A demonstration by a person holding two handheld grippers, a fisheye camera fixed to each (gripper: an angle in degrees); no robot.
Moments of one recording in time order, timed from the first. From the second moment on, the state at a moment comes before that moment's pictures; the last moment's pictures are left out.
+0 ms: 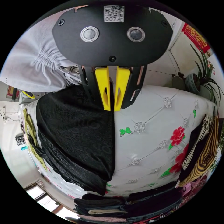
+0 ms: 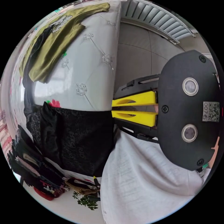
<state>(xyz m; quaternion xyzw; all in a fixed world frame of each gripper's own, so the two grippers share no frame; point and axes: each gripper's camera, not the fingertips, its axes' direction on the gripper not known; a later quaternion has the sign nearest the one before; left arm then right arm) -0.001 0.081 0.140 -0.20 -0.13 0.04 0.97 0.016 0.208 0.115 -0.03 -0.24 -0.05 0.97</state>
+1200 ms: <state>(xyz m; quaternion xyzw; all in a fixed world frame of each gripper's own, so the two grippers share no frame) 0.014 0.039 0.171 -0.20 -0.09 -0.13 0.97 0.351 -0.098 0.095 0.32 -0.48 0.16 0.80</state>
